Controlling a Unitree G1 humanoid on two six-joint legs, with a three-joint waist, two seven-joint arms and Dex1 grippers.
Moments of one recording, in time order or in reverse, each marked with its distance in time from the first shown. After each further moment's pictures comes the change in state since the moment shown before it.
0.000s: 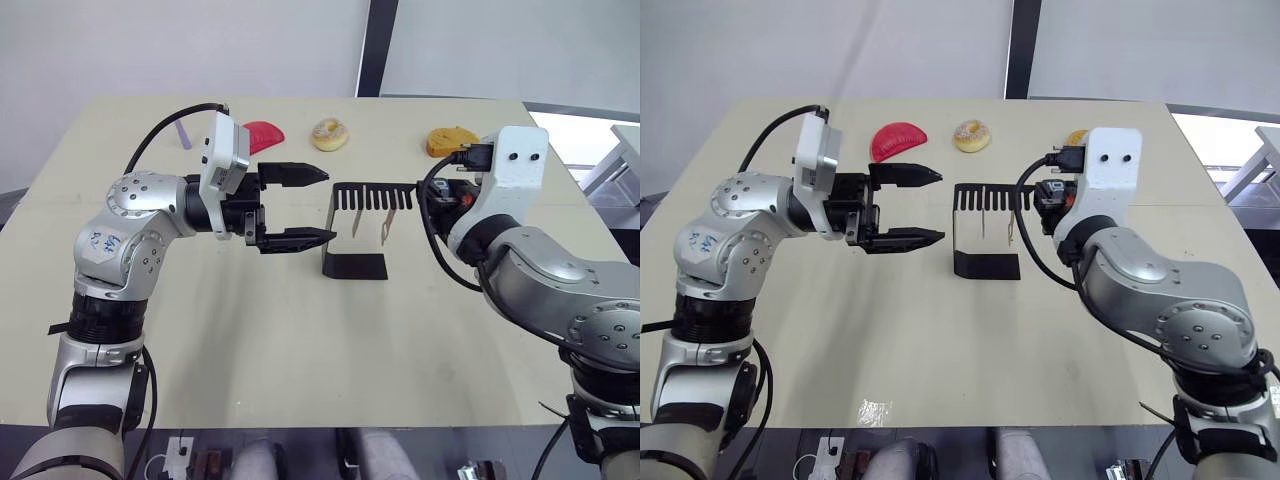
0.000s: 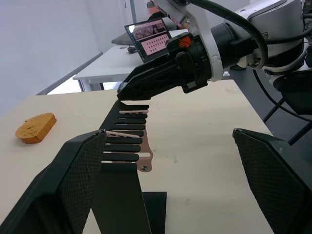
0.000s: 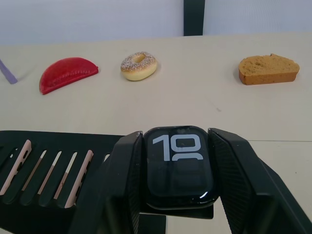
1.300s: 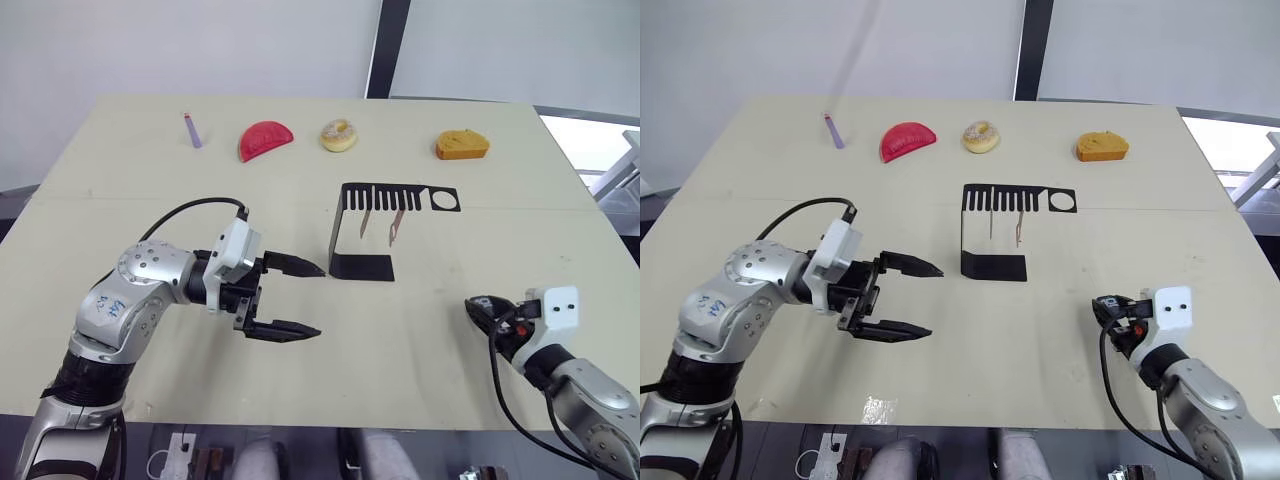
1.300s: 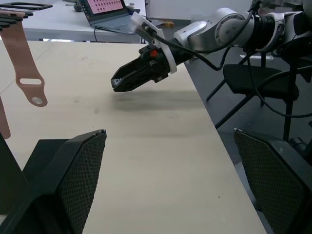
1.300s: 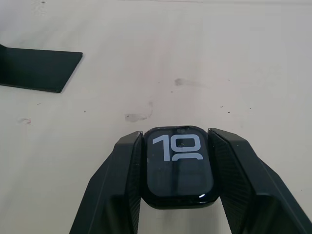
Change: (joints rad) left arm 0.317 0.079 -0.071 -0.201 -0.017 0.004 -0.118; right arm 0.873 0.124 -0.296 0.194 -0.832 -0.367 1.198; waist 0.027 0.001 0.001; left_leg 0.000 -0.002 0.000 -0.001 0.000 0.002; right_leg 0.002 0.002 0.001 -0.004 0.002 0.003
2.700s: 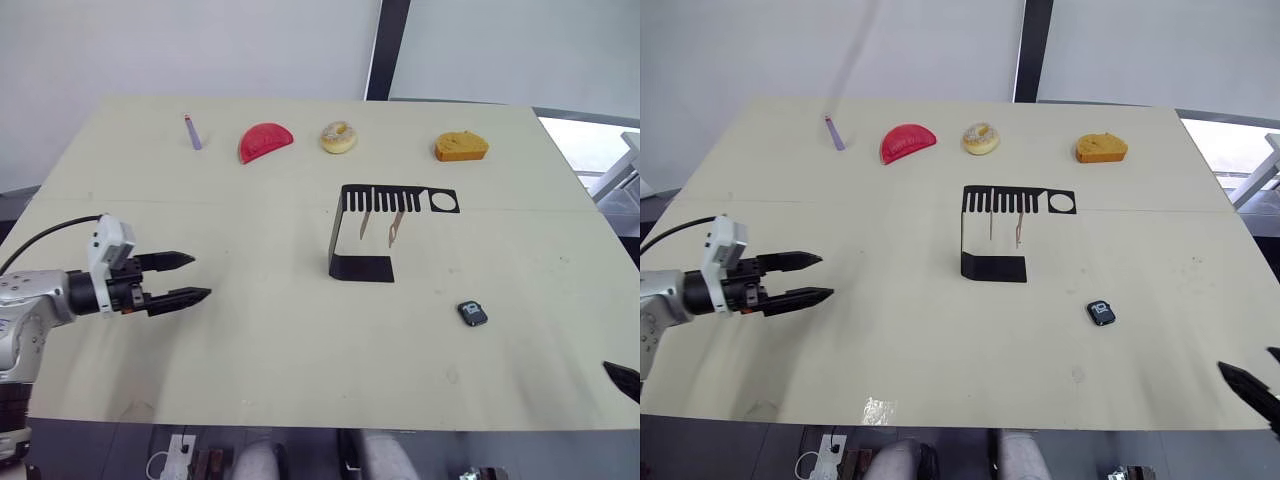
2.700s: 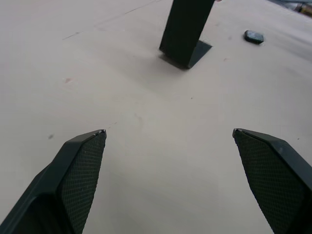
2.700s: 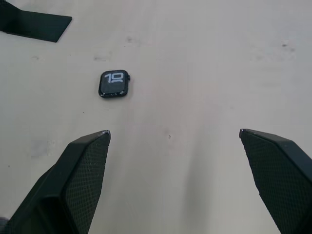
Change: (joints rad) left arm 0.246 0.269 0.362 0.360 0.050 0.000 0.058; right arm 0.517 -0.152 -0.829 0.066 0.145 0.089 0.697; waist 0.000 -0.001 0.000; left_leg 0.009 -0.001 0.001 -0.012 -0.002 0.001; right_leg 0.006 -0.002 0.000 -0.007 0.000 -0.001
